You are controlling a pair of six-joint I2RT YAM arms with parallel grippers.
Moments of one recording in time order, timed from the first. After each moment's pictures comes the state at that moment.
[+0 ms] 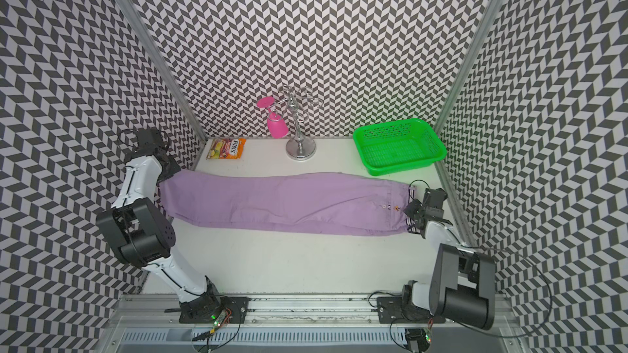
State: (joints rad) left arm 0.43 1.80 1.63 -0.81 -0.34 -0.23; right arm -0.27 1.29 0.55 -0.09 -0.09 0.53
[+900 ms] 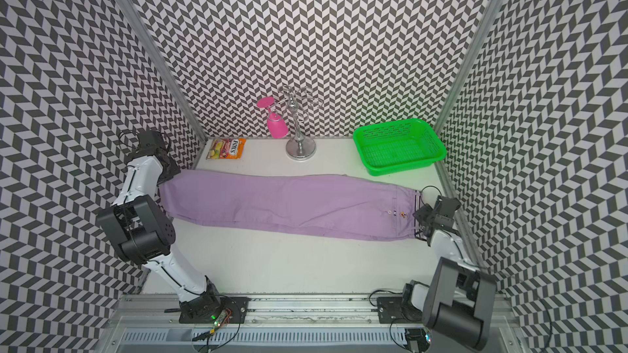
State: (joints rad) left arm 0.42 1.83 1.65 -0.82 -0.41 -0.24; right arm -0.39 1.13 0.49 -0.10 -0.07 0.58
